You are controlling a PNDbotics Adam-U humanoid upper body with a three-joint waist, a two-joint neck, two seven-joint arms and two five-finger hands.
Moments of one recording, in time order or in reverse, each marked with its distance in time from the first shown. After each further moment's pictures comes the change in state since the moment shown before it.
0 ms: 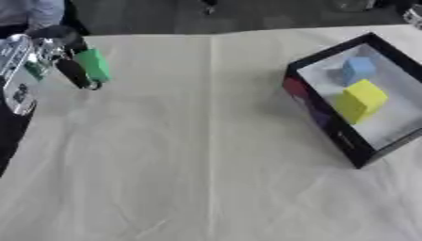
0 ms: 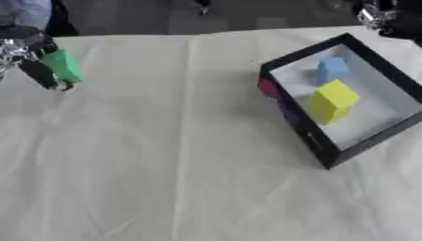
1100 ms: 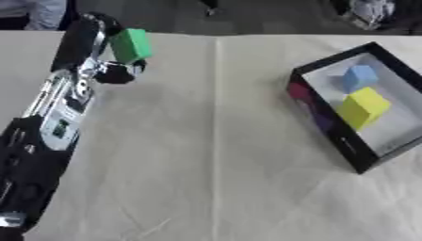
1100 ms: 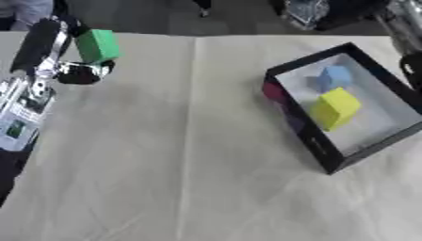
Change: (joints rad) left arm 0.138 -0.177 0.008 -0.146 0.100 -0.131 0.538; right arm -0.286 0.126 0.207 -0.134 0.078 -0.124 0.288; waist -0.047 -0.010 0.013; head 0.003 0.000
